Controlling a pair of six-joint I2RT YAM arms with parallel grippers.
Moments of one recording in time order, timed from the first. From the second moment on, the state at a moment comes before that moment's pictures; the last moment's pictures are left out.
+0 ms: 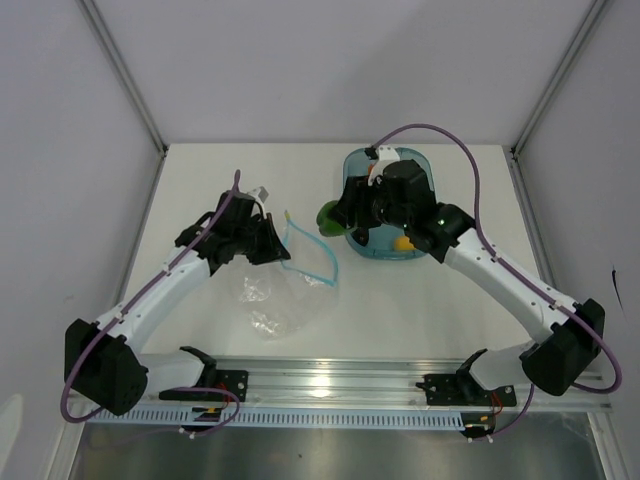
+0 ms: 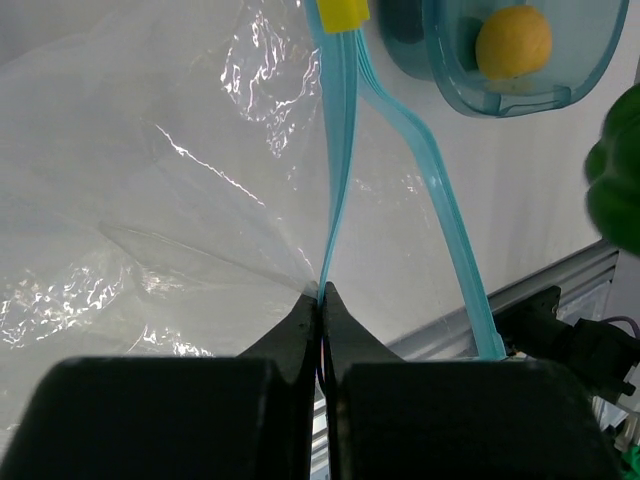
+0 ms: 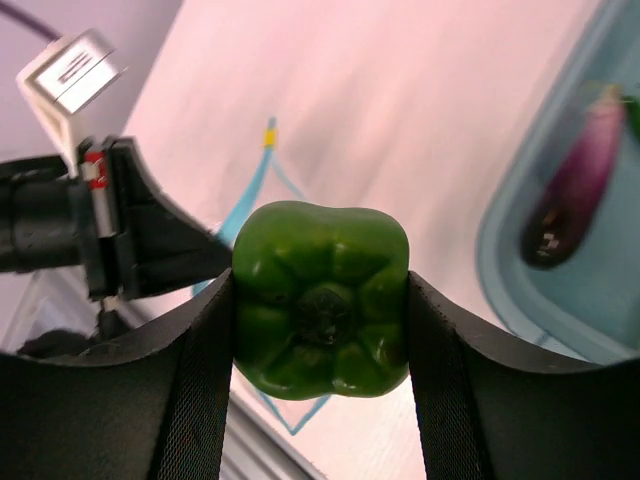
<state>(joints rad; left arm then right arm) -0.44 1.22 0.99 -0.60 0.25 -0.63 0.69 1.38 1.34 -0.40 -0.05 0.44</state>
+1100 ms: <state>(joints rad) -0.45 1.04 1.02 -0.62 0.34 -0.63 0.72 1.50 1.44 -0.46 -0.14 0.46</state>
